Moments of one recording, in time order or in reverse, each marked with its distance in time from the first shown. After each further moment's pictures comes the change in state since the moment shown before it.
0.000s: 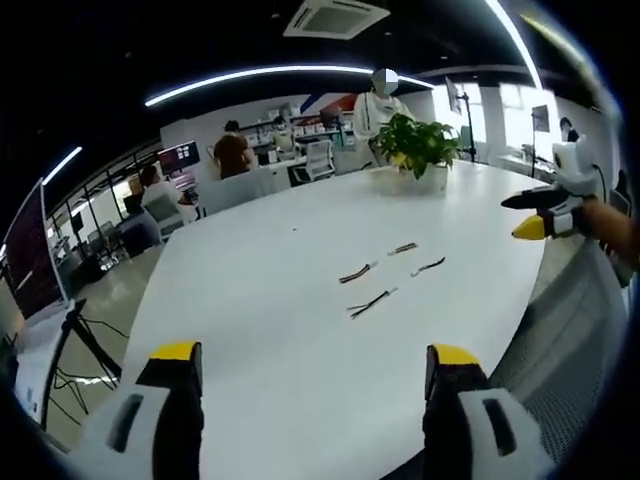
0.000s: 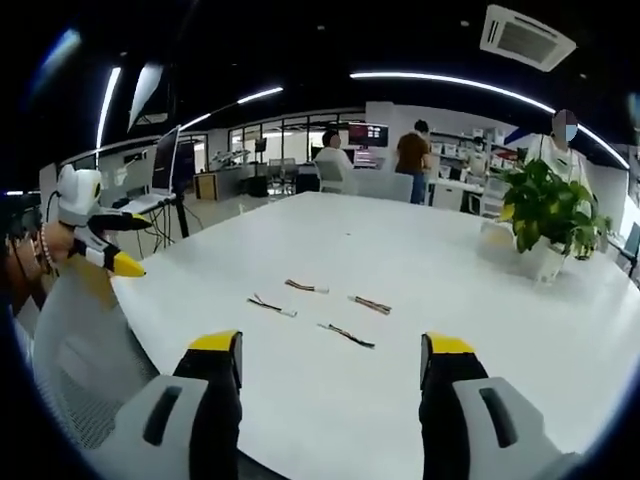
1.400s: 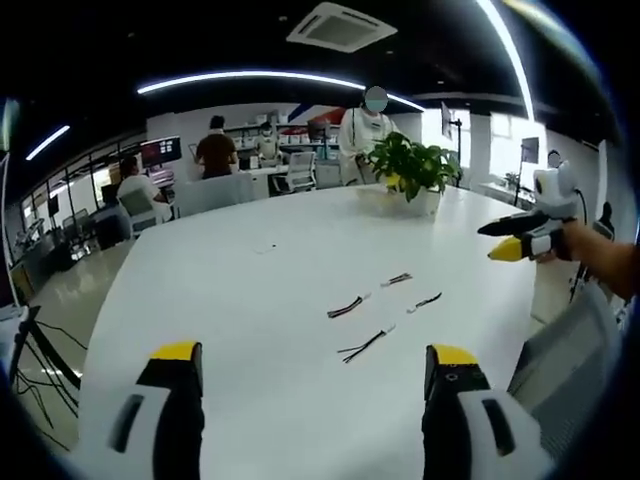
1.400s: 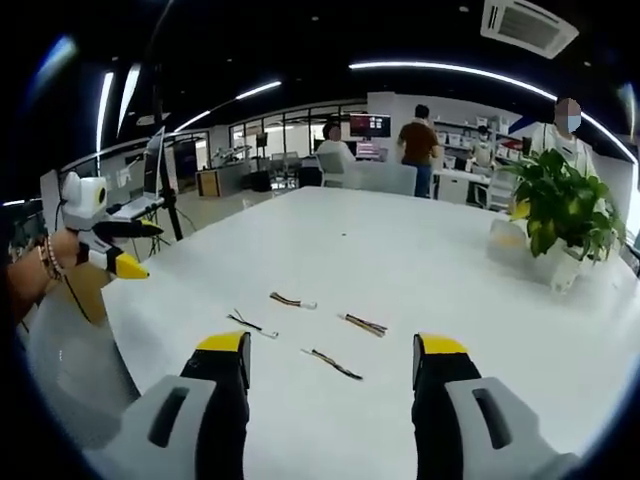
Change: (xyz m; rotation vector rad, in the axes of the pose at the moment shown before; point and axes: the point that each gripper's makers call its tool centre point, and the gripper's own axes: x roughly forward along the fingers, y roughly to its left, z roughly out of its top) left arm 0.064 0.006 0.025 -0.086 -0.033 -0.134; right arm 0.052 -0.026 0.019 -0.032 0.047 0.008
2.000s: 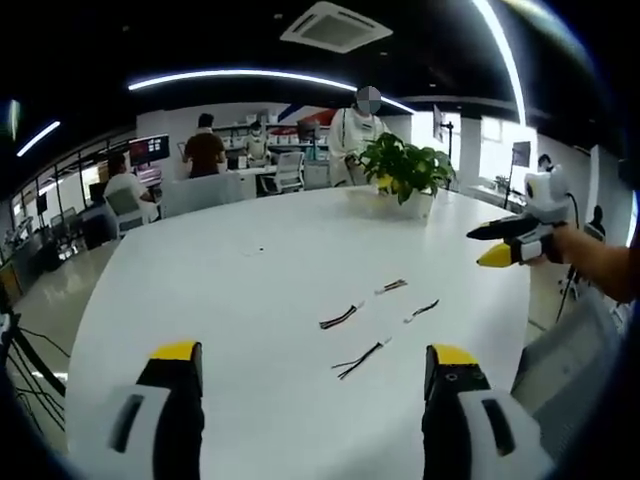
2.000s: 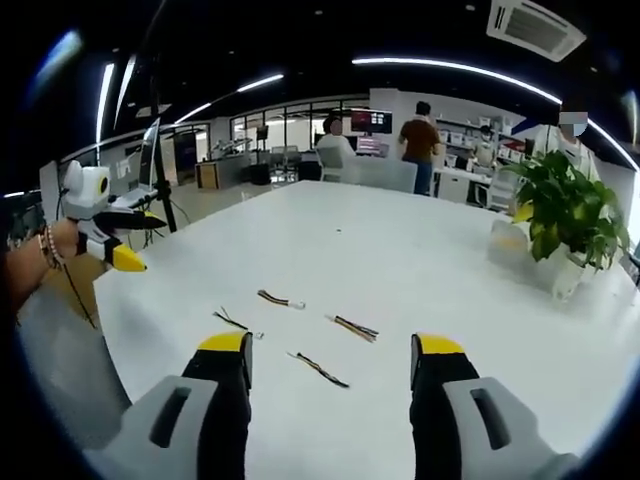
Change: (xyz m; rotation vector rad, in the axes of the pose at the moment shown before) left arm 0.028 -0.002 0.007 -0.005 -0.005 -0.060; right arm 0.020 -0.015 0.000 -0.028 0.027 -0.006
